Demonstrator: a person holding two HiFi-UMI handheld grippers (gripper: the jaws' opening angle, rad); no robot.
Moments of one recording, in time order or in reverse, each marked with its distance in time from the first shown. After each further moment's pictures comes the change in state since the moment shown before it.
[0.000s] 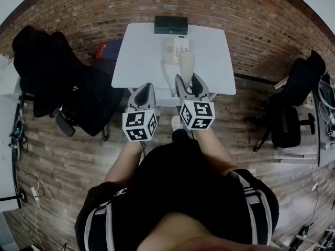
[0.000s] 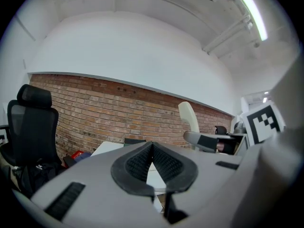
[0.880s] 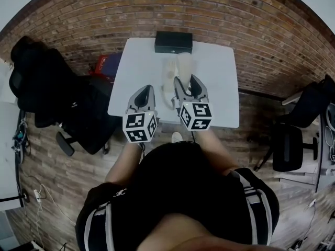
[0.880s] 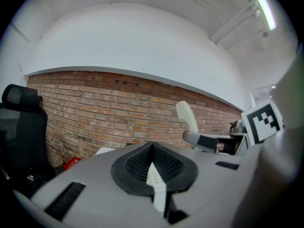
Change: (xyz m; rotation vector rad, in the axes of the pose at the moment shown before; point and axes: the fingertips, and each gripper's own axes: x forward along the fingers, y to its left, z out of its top) left arm 0.189 0.043 0.035 0.018 0.031 0.055; right arm 0.182 -0.089 0.013 0.011 0.039 0.079
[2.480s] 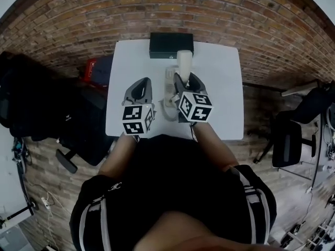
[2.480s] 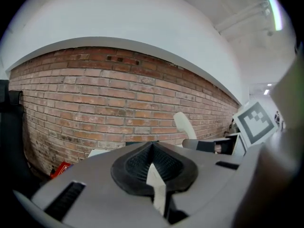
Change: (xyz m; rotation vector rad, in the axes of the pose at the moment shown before) left arm 0.169 0.075 0.001 0.032 0.137 -0.086; right arm 0.159 -0.075 -0.059 0.210 0.235 -0.125
